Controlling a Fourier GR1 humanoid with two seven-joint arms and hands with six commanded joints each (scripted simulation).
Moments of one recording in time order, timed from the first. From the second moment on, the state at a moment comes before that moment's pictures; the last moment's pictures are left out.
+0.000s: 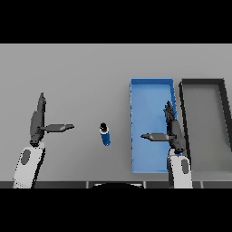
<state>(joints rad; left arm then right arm) -0.11 0.43 -0.16 -1.48 0.24 0.26 0.01 0.00 0.00 0.00 -1.57 0.00 0.00 0.00</state>
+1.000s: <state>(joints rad) -0.01 0.68 -0.32 -1.65 0.29 -0.21 -0.11 0.14 -0.13 0.12 -1.73 0.17 0.06 -0.07</state>
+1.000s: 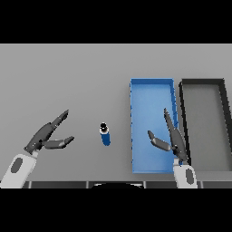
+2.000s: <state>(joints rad) -0.17 0.33 -0.56 -1.44 0.07 -0.19 -0.05 0.17 -0.11 0.13 -1.76 0.18 0.05 -0.05</state>
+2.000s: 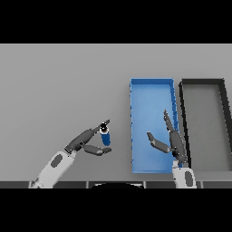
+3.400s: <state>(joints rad) -0.22 0.14 -0.60 -1.53 0.10 -0.11 -0.15 0.17 -0.13 0.11 -1.75 0.17 0.05 -0.06</state>
